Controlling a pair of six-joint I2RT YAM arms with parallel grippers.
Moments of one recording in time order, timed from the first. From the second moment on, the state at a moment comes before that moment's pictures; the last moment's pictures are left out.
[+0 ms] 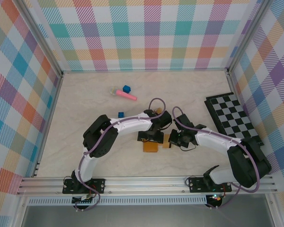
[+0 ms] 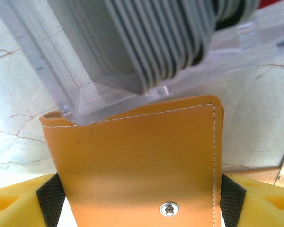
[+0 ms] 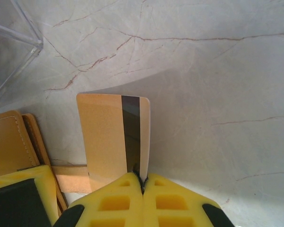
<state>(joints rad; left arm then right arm) -0.96 2.10 1.57 -1.00 -0.07 -0.84 0.56 1.36 0.61 -0.43 -0.14 0.87</state>
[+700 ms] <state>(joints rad) -0.95 2.01 1.51 -0.97 -0.07 -0.84 0.56 1.37 0.61 -0.43 -0.14 0.87</state>
